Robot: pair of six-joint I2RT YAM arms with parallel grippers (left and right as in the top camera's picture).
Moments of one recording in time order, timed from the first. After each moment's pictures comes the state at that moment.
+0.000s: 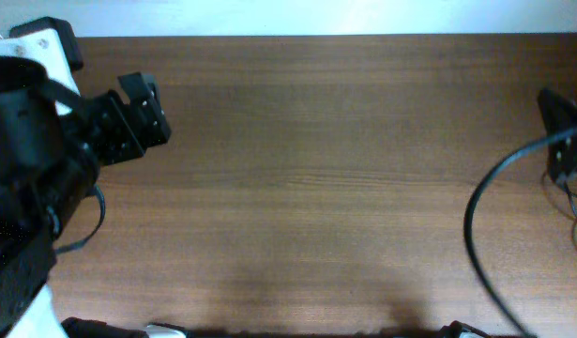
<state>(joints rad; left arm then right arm) -0.22 1.53 2.67 -1.68 -0.20 -0.39 -0.42 1.27 2.33 -1.31 -0.68 -0.28</state>
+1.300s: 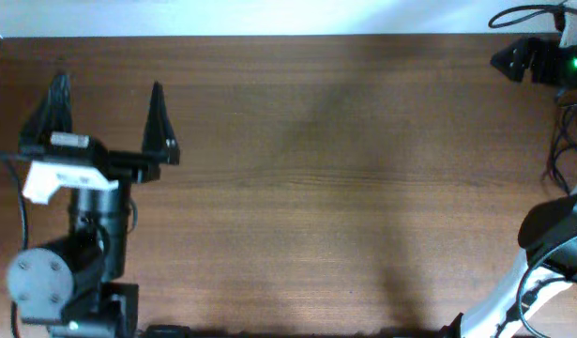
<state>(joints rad) -0.05 0.71 0.95 0.21 0.05 0.06 -0.42 2.13 2.34 -1.31 -0.62 -0.28</state>
